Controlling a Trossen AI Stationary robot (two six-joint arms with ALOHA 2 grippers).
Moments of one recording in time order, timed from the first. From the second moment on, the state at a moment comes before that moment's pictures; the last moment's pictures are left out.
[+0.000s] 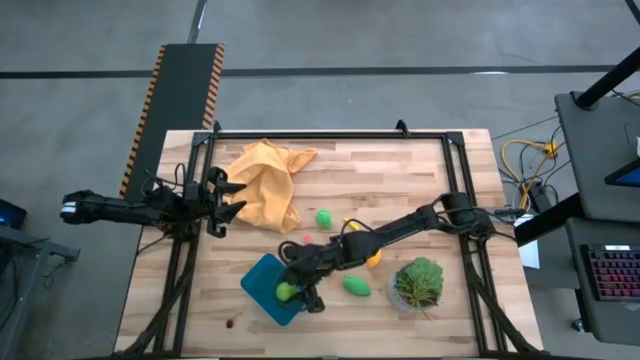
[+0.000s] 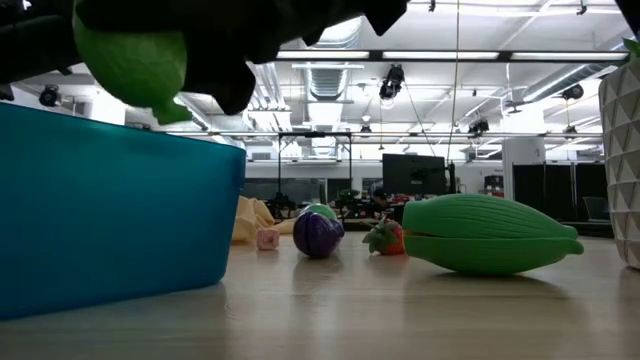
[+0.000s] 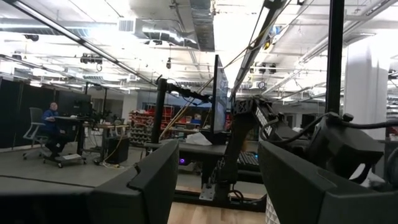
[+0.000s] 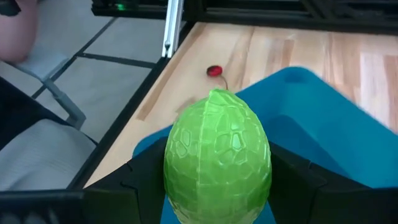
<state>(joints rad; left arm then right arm) -0.04 0.35 0.03 0.69 -0.17 -0.01 0.28 2.17 1.62 0.00 -0.23 0.08</state>
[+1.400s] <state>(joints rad) -0.04 0.36 0.03 0.69 -0.17 -0.01 0.29 2.24 1.61 -0.06 -0.21 0.05</state>
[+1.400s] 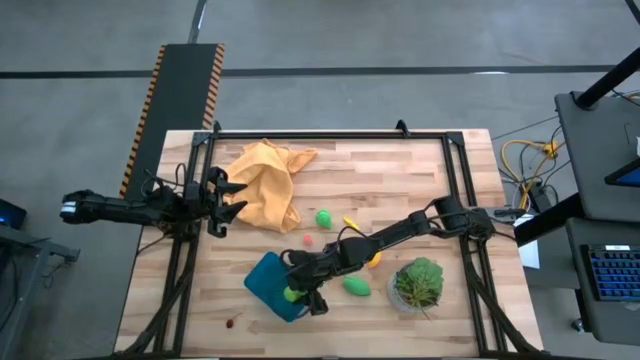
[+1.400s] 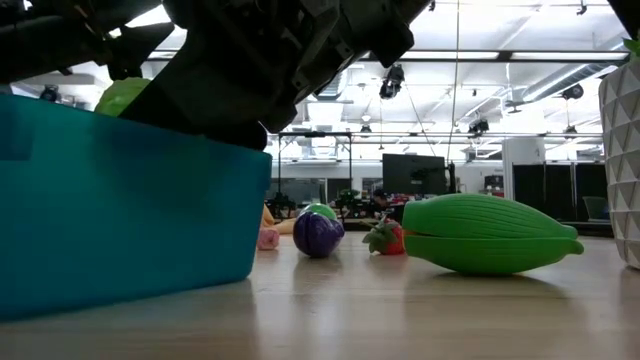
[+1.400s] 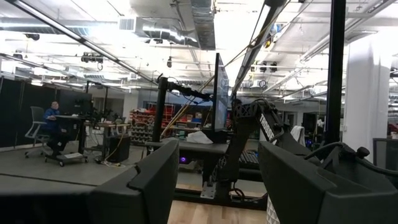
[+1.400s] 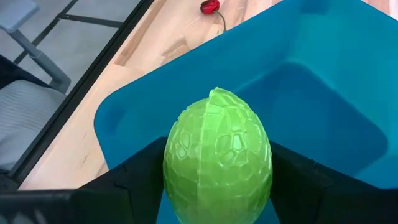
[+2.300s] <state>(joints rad) -0.04 0.36 0.03 0.70 -0.17 -0.01 0.28 2.20 1.61 -0.02 -0.21 0.05</state>
